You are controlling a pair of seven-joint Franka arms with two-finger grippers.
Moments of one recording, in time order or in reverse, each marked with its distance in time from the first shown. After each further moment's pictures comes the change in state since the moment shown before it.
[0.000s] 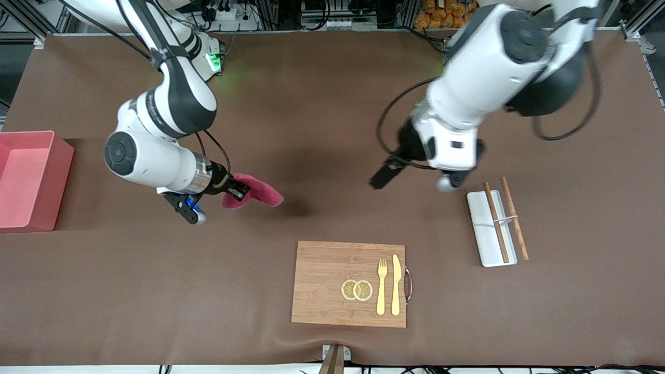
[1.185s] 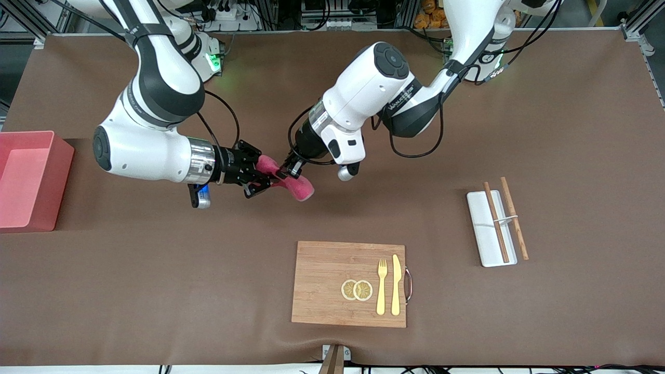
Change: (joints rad) left arm -0.311 0.230 -0.021 -0.043 -0.038 0.696 -0.665; right arm 0.007 -0.036 0.014 0.082 0.391 -0.092 0.486
